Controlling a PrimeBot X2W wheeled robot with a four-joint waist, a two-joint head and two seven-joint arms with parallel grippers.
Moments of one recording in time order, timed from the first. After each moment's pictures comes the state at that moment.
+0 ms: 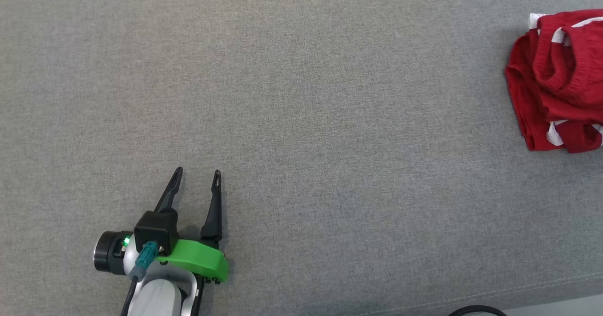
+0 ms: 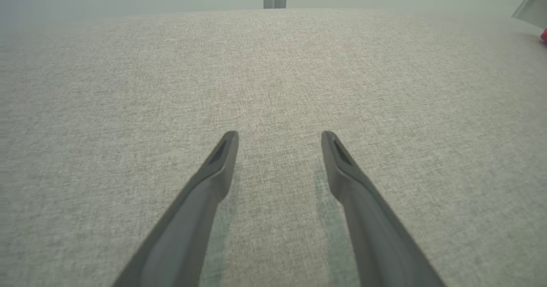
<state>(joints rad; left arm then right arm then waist) -0.19 0.05 -0.18 0.32 -0.11 -0.04 -0.26 -0.83 -0.61 0.11 1.09 0.18 0.13 -0.26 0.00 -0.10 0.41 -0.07</state>
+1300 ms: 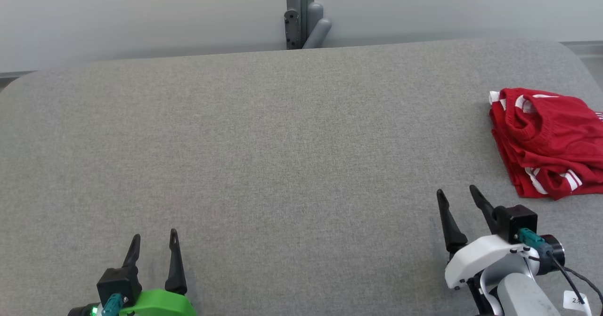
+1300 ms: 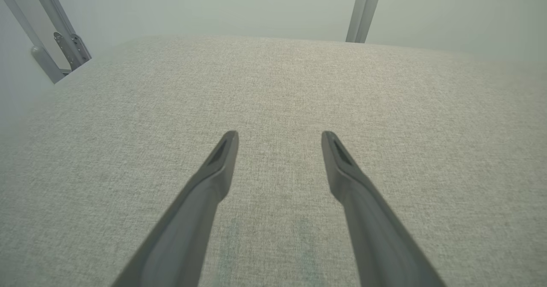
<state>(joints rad) -0.03 0.05 -0.04 0.37 -0.18 0.02 -0.26 -0.21 -0.10 0.05 0.50 0.15 0.13 -0.26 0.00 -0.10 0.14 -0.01</state>
